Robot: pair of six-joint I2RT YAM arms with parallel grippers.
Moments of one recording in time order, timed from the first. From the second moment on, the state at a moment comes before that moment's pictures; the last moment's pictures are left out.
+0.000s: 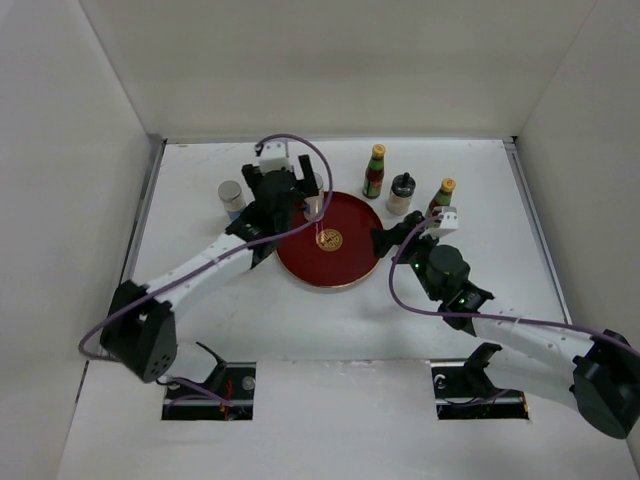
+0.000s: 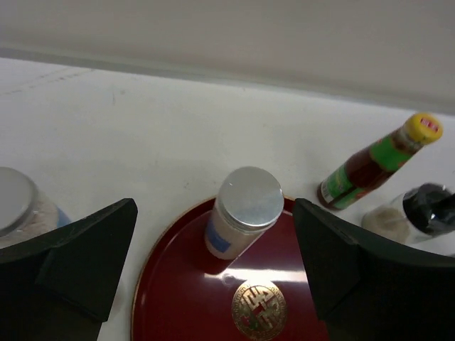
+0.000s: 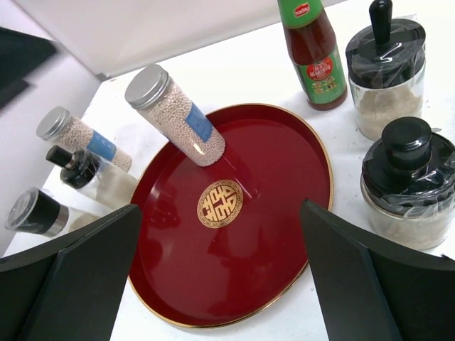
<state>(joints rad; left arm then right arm) -0.63 1.45 1.04 0.21 -0.59 -0.32 0.72 1.01 0.42 0.52 0.40 0.52</state>
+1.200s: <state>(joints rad) -0.25 1.62 1.04 0.02 -0.62 -0.45 0.72 1.12 0.43 0.52 0.32 0.53</state>
